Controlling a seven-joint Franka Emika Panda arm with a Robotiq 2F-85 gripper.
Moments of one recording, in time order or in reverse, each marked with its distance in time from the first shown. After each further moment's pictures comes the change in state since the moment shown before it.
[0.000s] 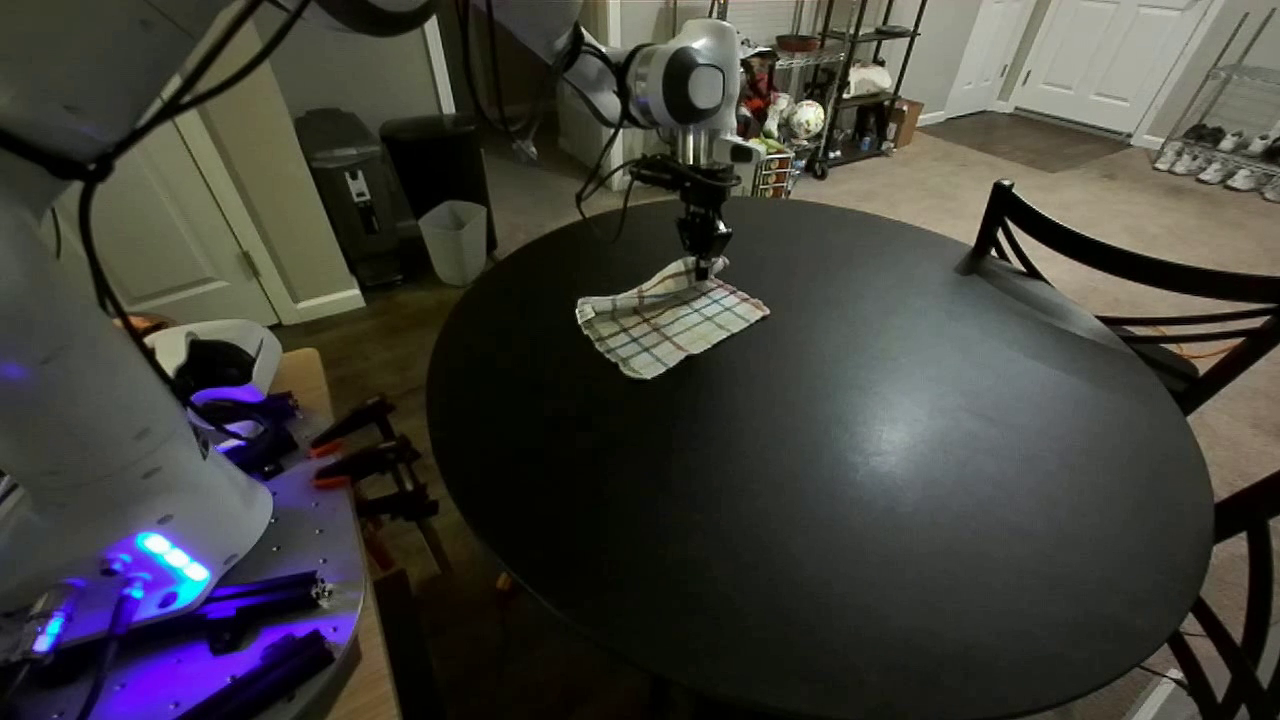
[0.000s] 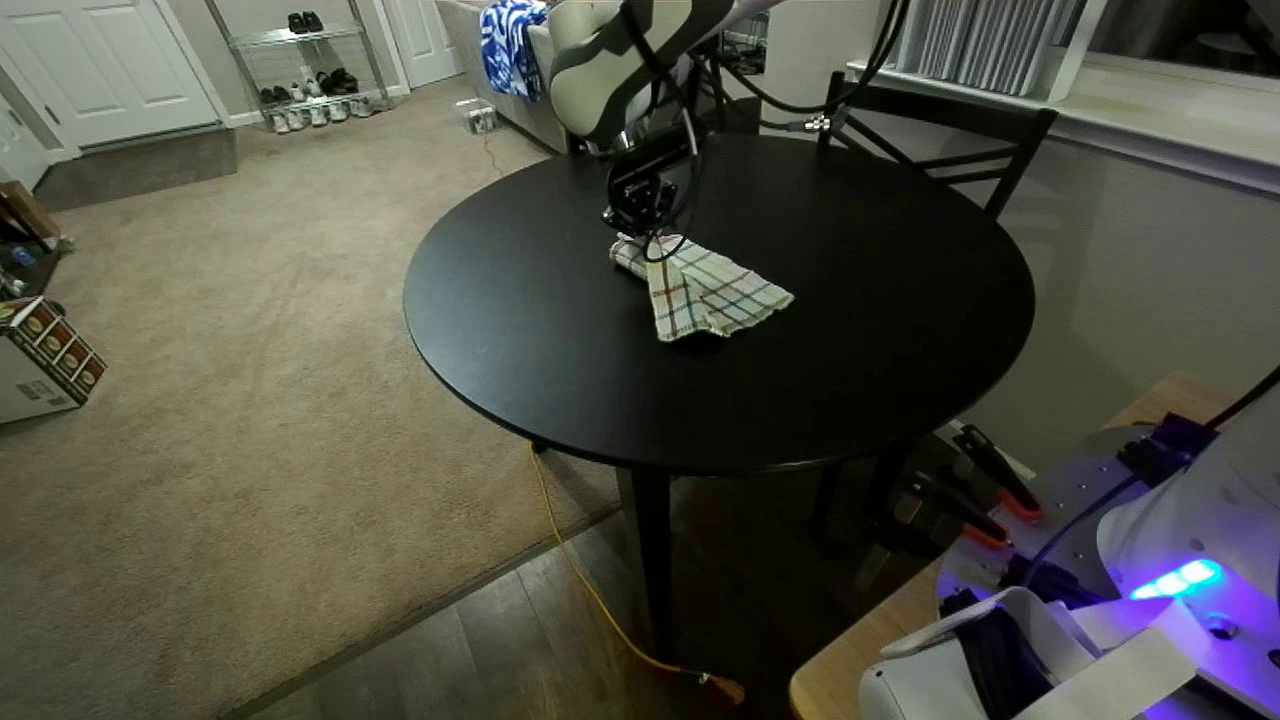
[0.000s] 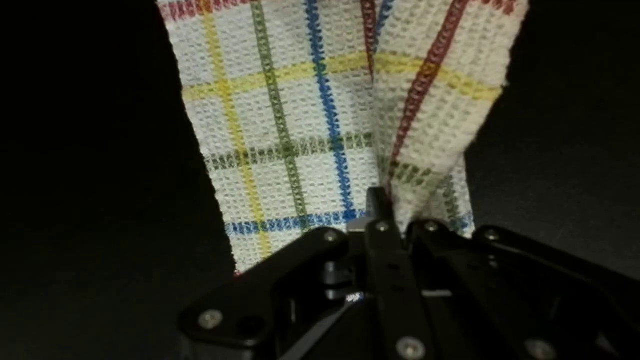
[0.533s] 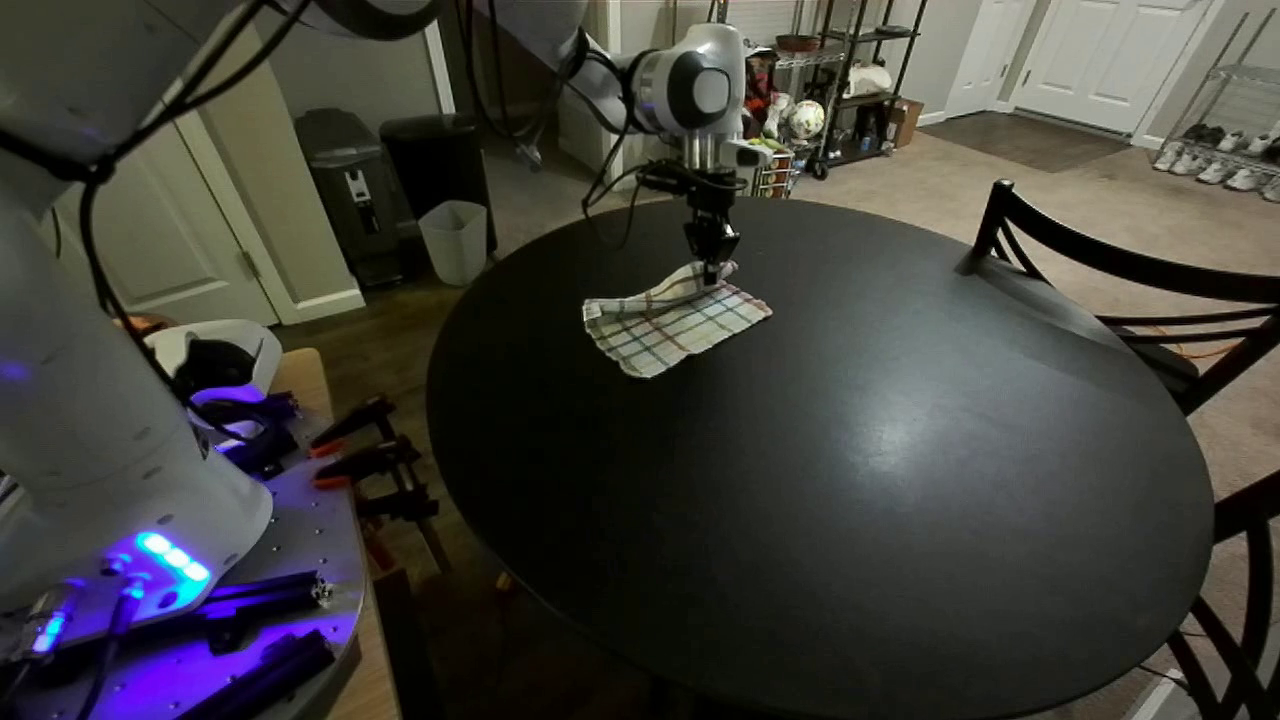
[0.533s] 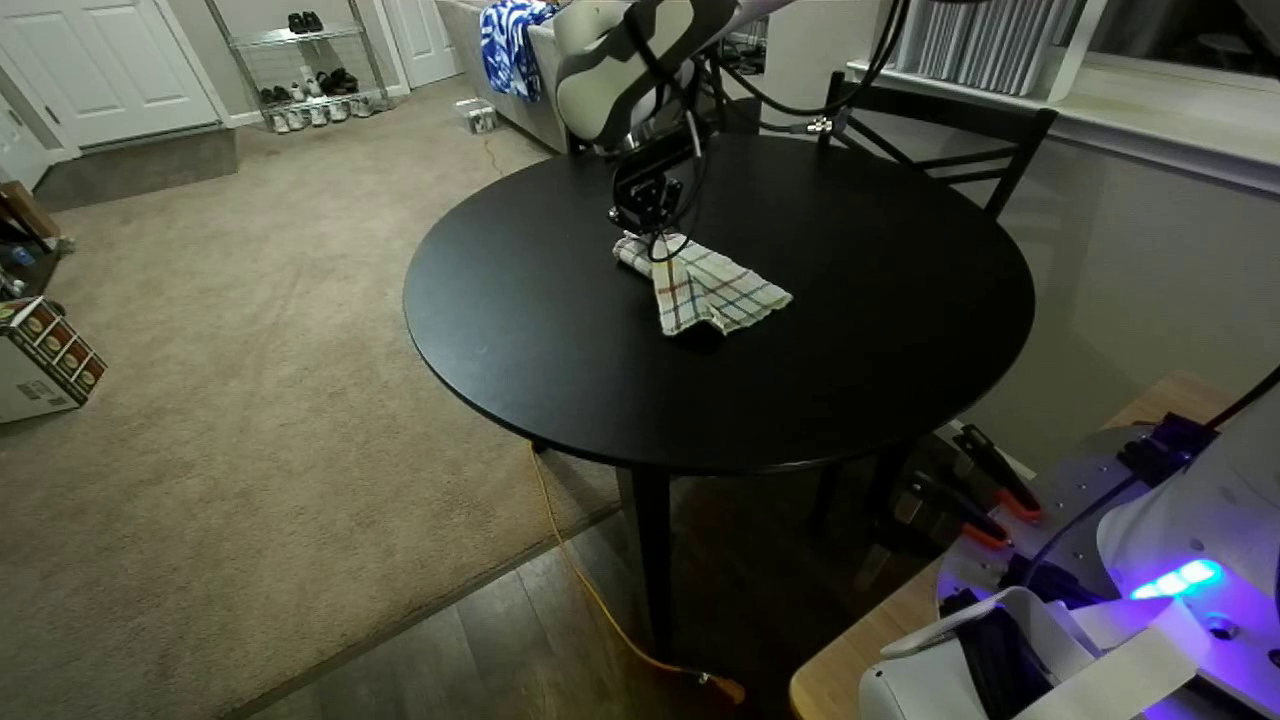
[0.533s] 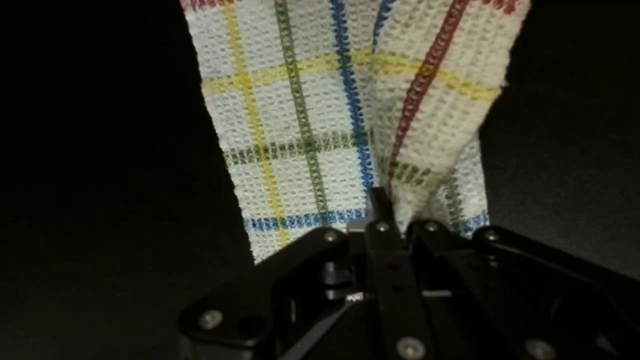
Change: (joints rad) arm 0.007 0.012 -0.031 0.010 -0.001 0.010 0.008
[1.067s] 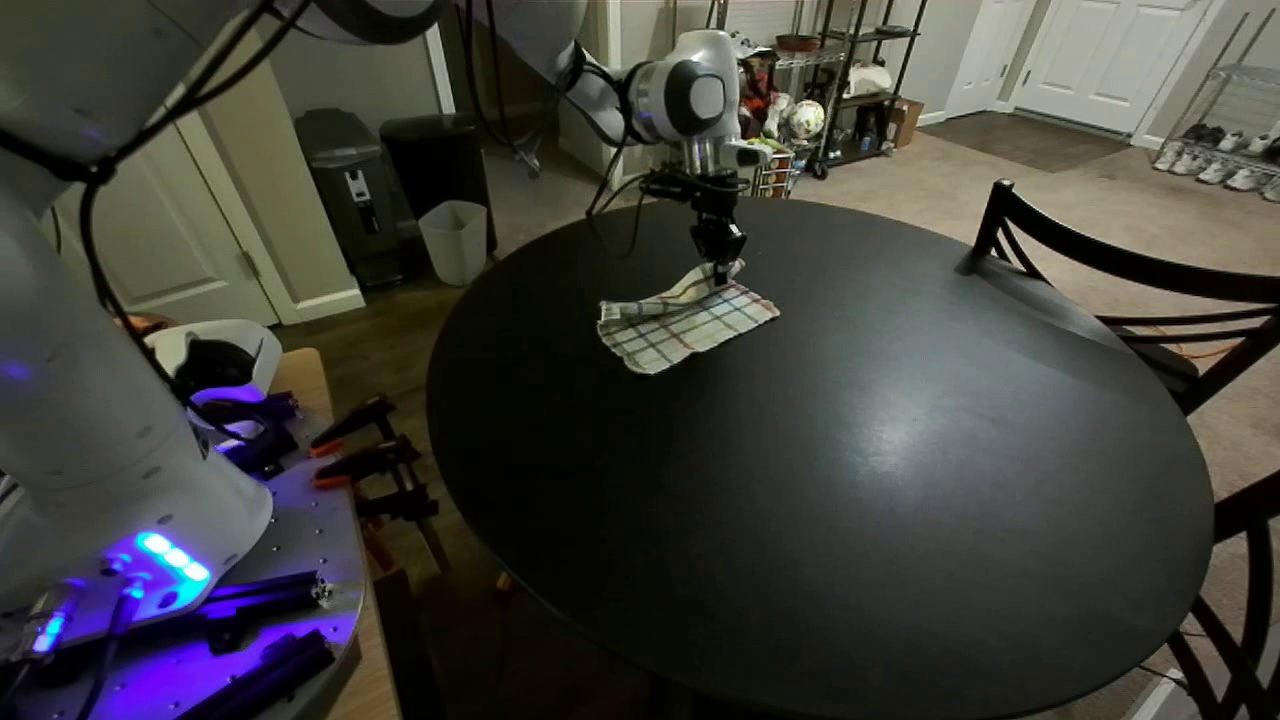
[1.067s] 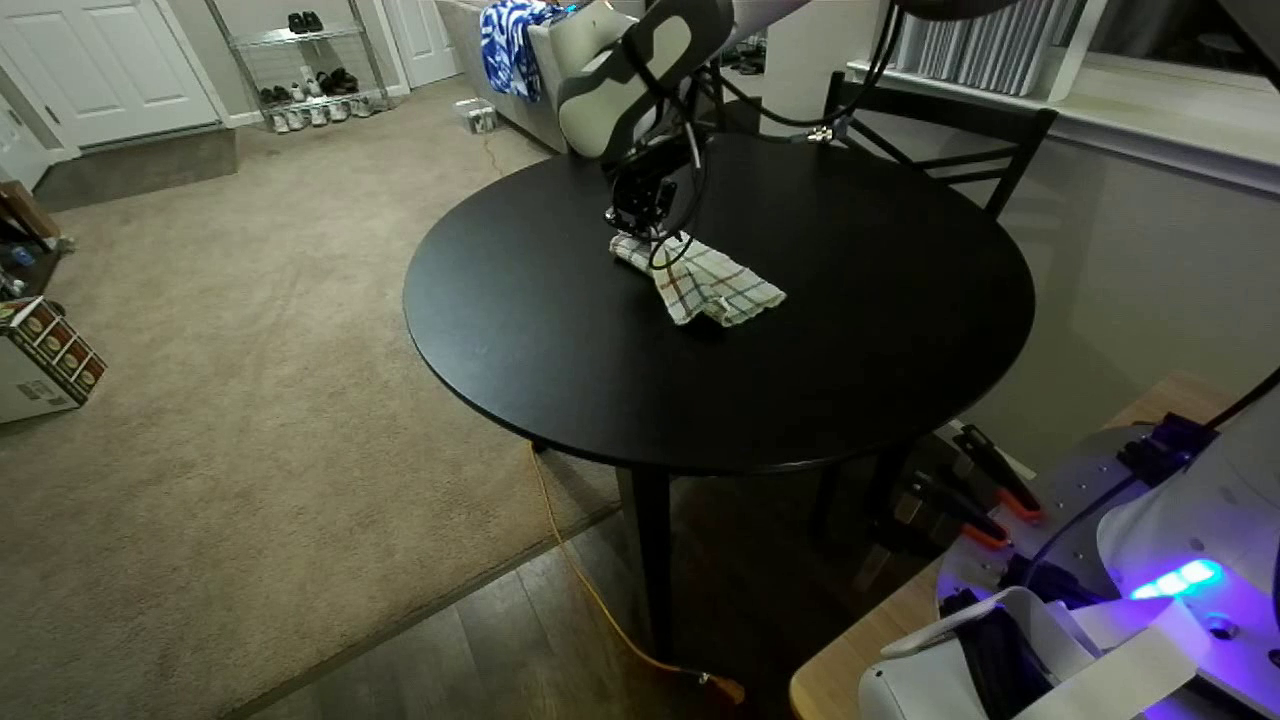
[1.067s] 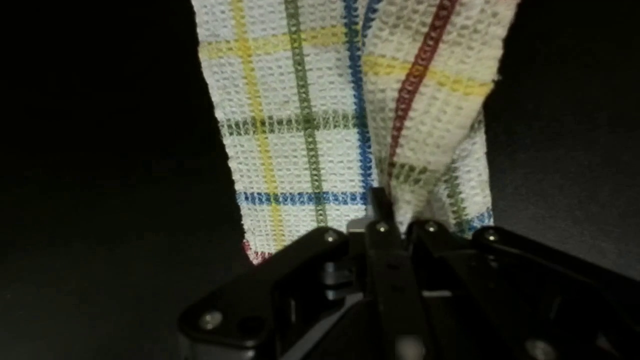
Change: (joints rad) arm 0.036 0.020 -0.043 0.000 -0.040 0.086 0.007
